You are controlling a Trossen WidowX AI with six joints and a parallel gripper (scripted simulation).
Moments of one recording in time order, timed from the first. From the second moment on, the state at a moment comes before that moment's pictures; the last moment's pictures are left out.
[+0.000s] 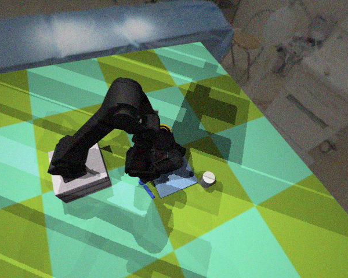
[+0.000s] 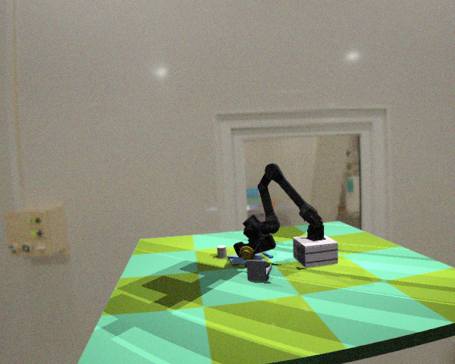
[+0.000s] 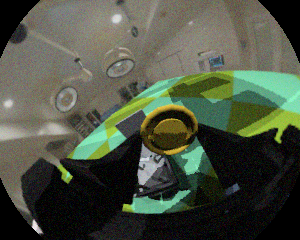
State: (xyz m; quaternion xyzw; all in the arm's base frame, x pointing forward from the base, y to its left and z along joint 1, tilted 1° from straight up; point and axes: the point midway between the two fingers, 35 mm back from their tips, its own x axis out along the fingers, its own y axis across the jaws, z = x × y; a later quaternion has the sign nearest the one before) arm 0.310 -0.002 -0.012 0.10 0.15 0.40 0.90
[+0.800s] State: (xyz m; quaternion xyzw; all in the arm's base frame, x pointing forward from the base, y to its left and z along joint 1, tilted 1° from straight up) arm 0.253 0.012 0.004 -0.01 0.00 0.47 0.88
